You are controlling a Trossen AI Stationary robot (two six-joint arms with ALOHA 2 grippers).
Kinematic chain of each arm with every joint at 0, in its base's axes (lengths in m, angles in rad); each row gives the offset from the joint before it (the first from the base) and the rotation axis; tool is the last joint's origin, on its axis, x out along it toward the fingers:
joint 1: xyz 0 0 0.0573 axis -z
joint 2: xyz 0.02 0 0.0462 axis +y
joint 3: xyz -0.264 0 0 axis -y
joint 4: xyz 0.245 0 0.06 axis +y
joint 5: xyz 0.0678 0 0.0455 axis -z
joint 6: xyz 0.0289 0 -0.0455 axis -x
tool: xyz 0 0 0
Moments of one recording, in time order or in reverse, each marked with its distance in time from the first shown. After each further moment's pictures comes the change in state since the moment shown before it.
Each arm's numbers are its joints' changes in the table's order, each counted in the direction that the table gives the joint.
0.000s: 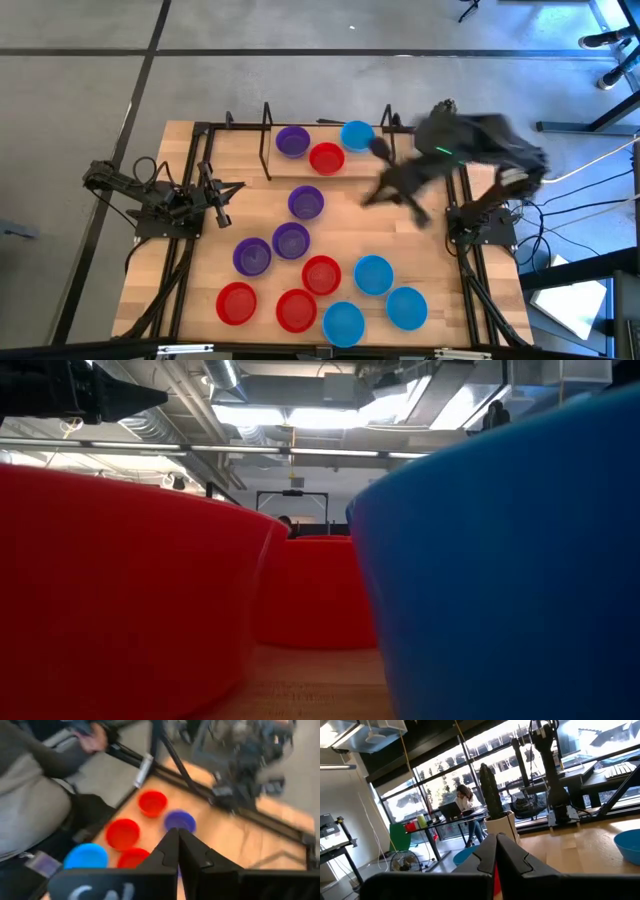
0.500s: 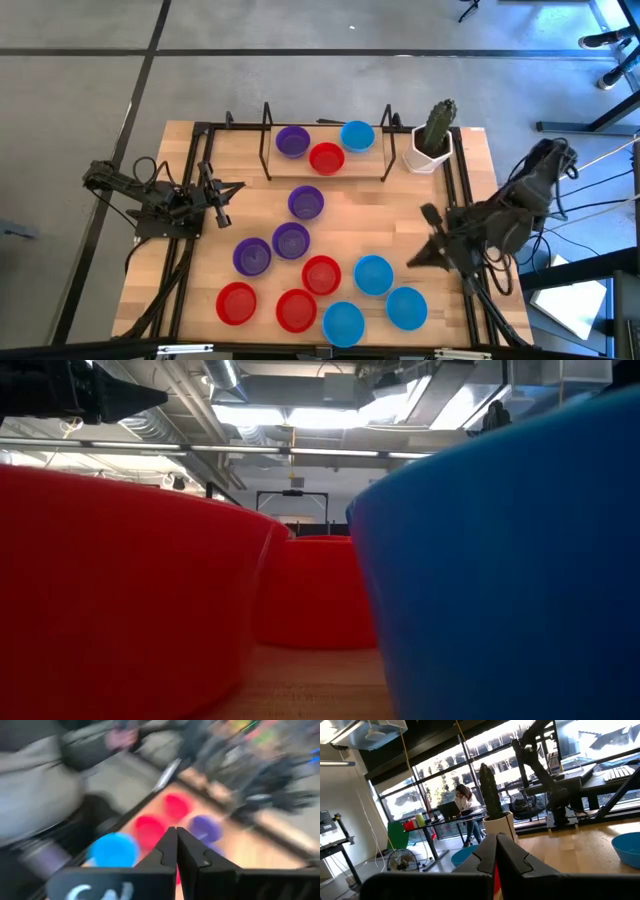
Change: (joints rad) left arm 0.000 0.000 0.000 0.000 0.000 0.024; right arm -0.583 -0.577 -1.087 -0.677 0.611 -0.106
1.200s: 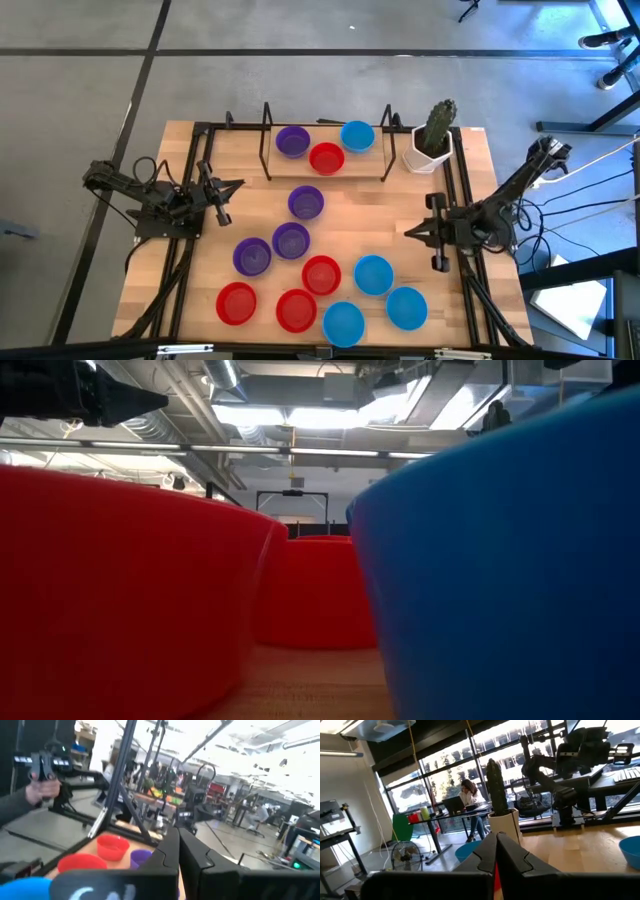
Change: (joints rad) left arm 0.000 0.000 0.000 0.000 -0.044 0.035; right arm -0.006 -0.417 -0.976 -1.150 0.214 0.258
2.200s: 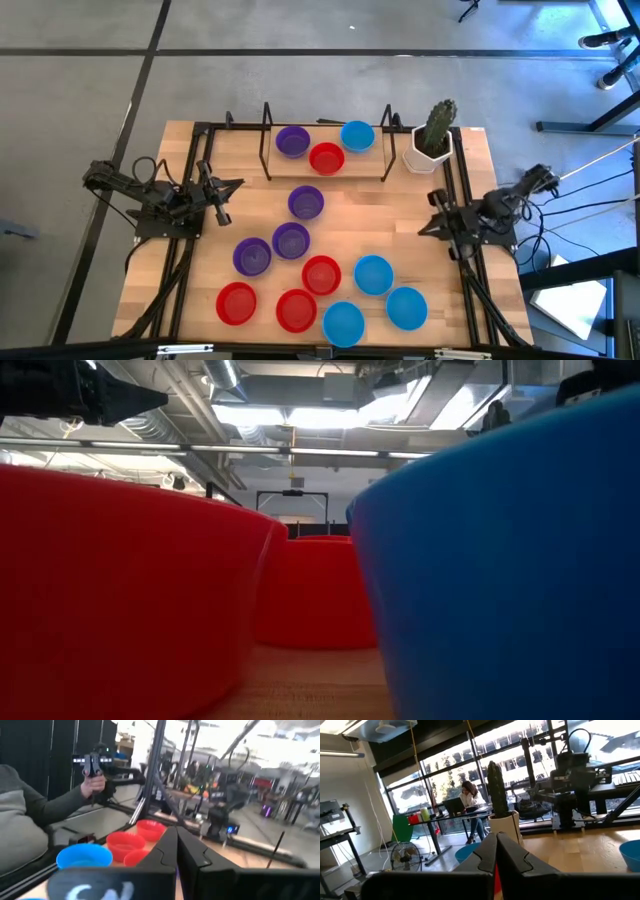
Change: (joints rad) left arm 0.000 0.000 0.000 -0.016 0.001 0.000; right arm 0.243 -0.535 -0.162 0.546 -0.440 -0.236
